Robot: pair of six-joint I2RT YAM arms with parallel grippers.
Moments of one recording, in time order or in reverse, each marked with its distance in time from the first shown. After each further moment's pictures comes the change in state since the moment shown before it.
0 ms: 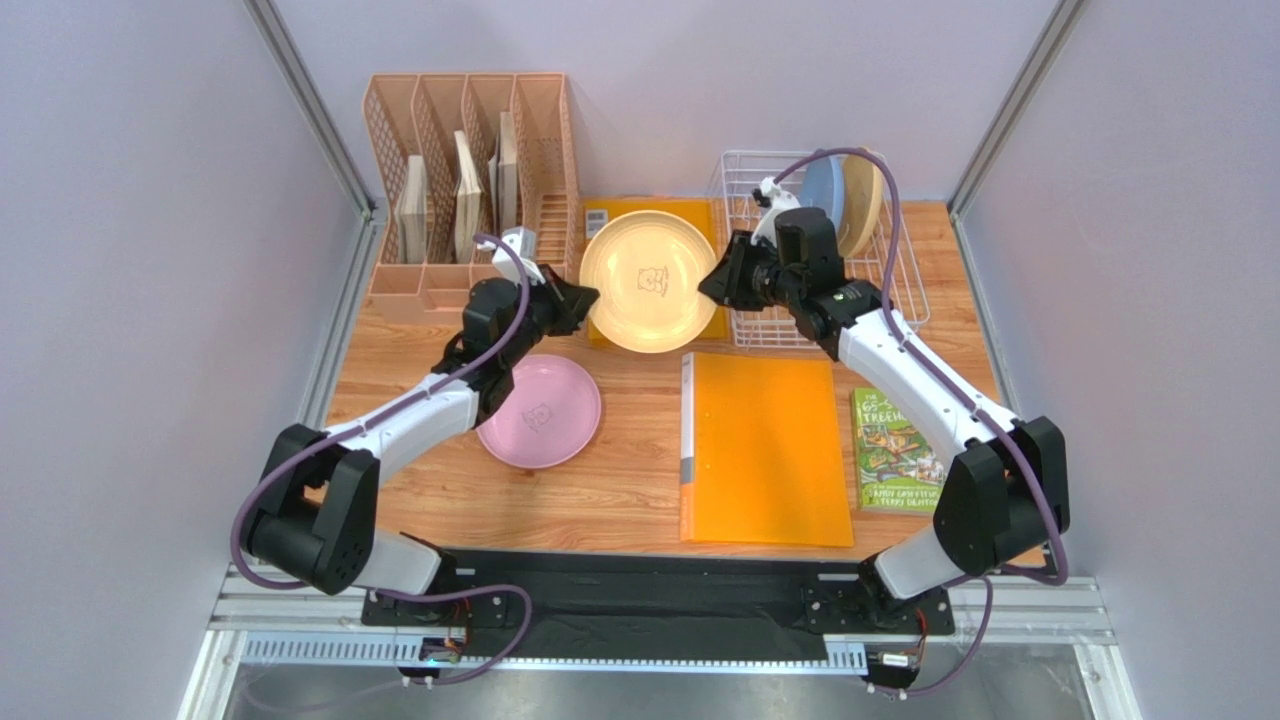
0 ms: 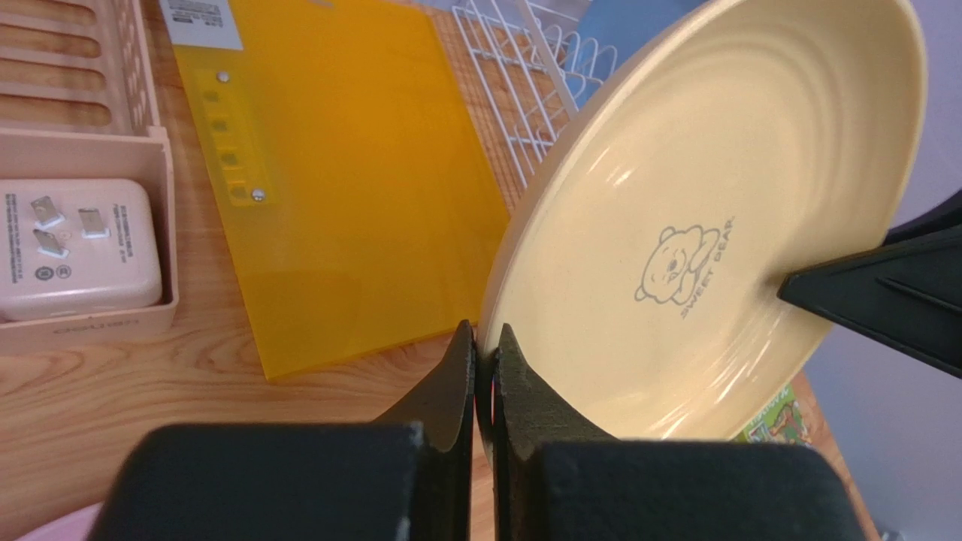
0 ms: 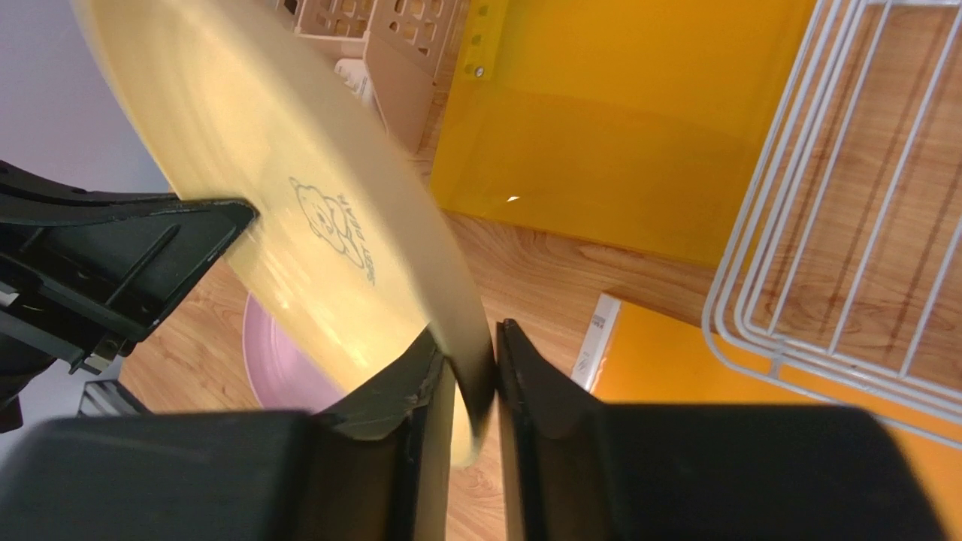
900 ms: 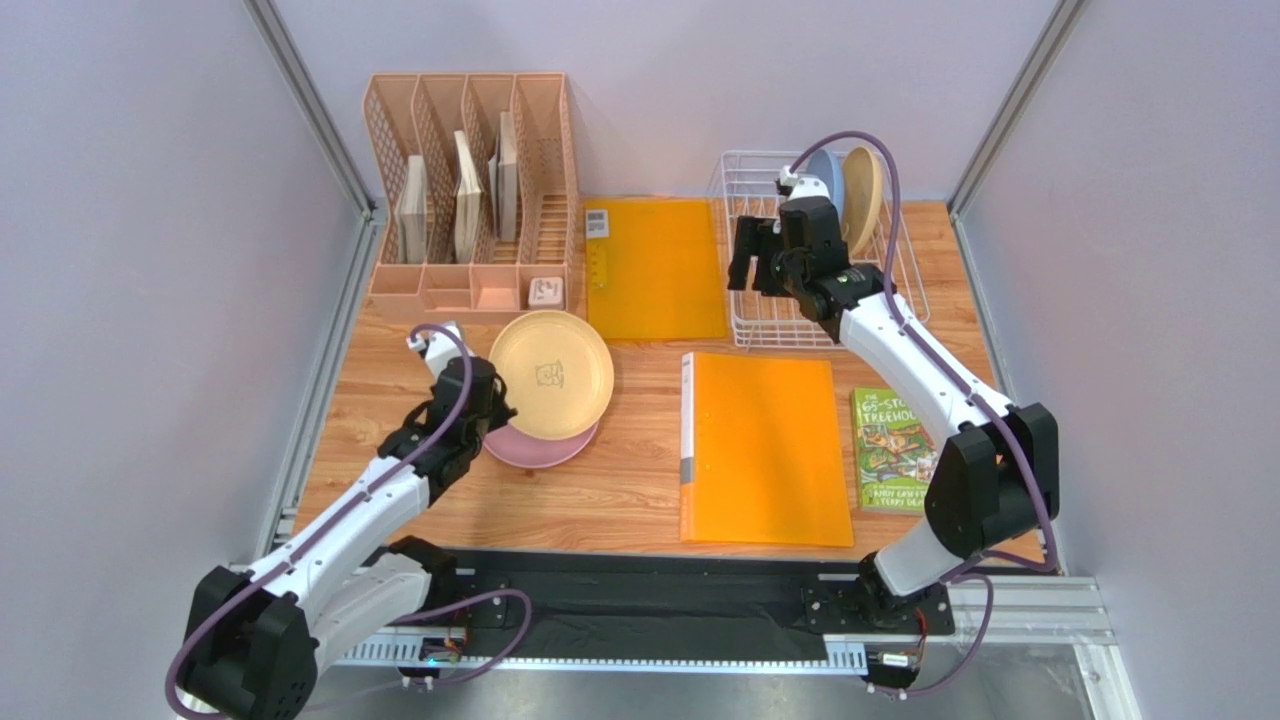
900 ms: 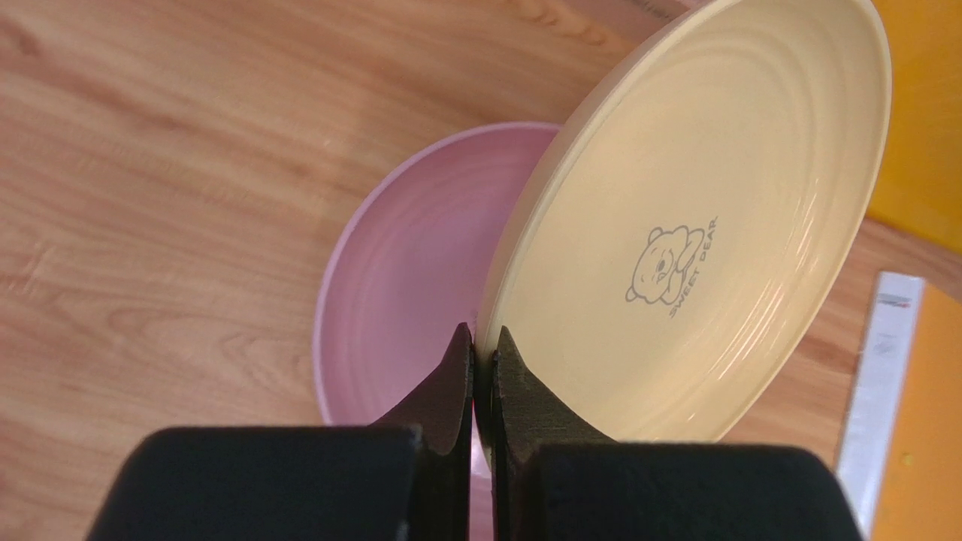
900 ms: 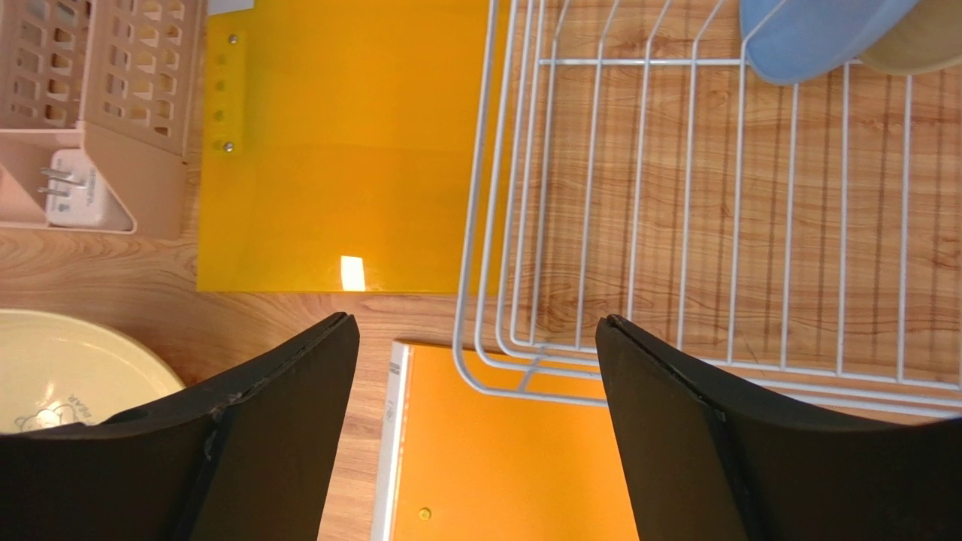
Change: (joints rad) left arm -0.003 -0.476 -0.249 -0.686 -0.506 -0.083; right arm -0.043 0.053 0.081 -0.105 0.338 -0.146
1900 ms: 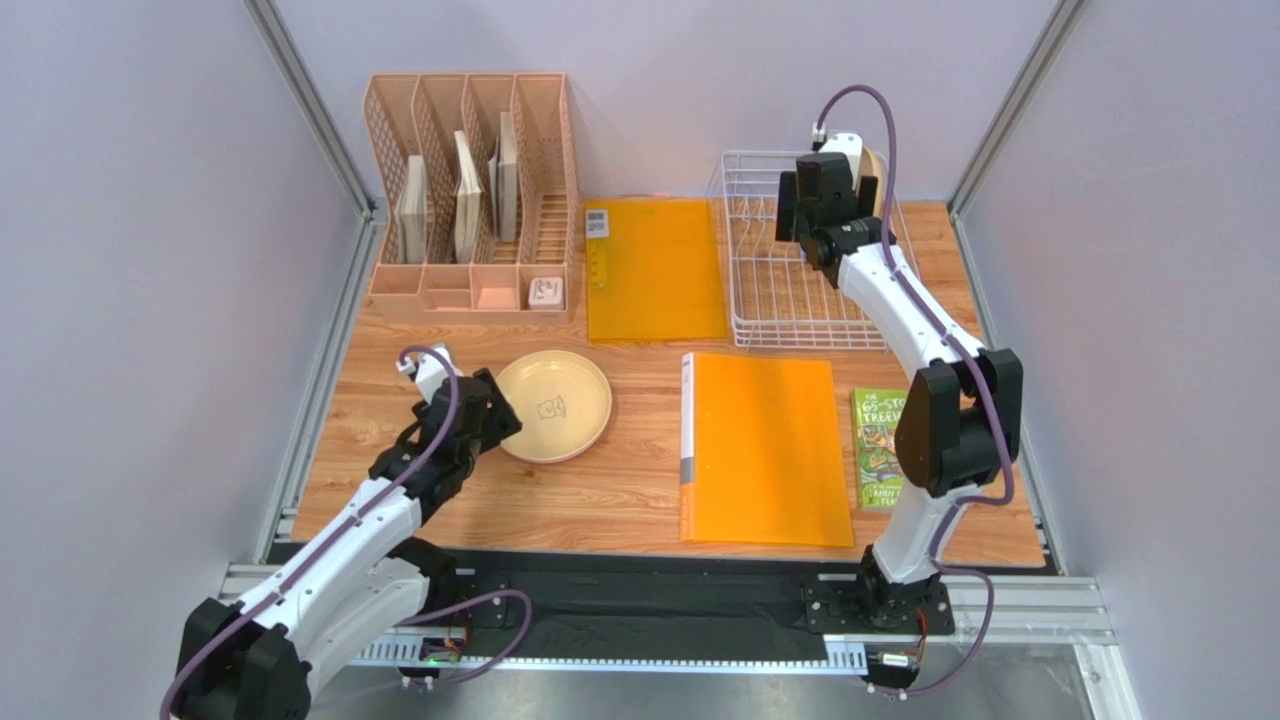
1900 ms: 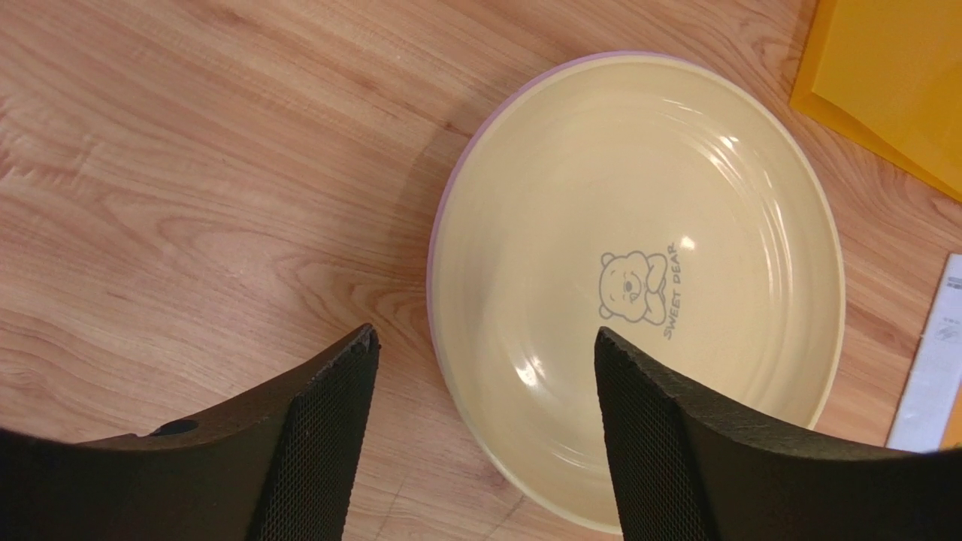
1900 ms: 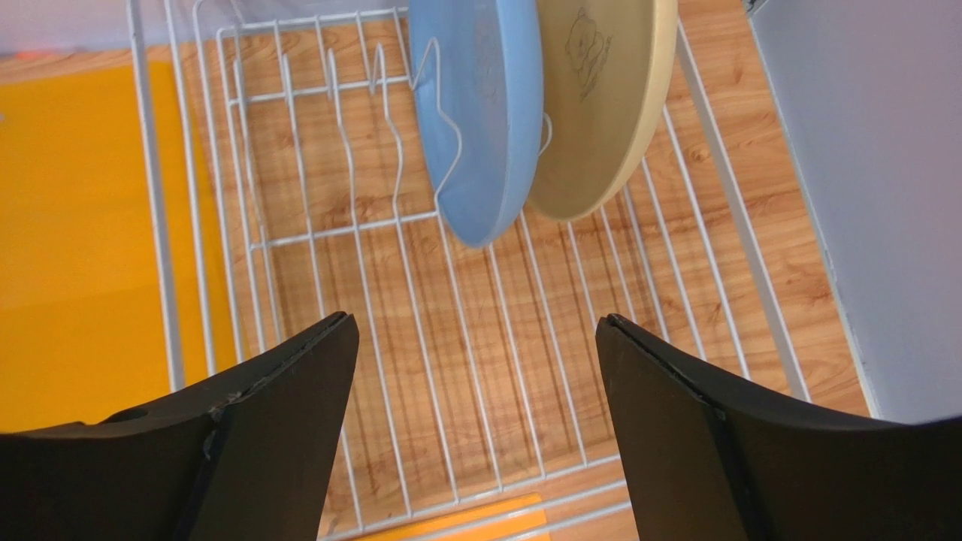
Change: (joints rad) left arm 0.000 -0.098 -0.087 -0.126 -0.024 -0.085; right arm -0.124 0.225 0.245 -0.021 0.356 -0.171
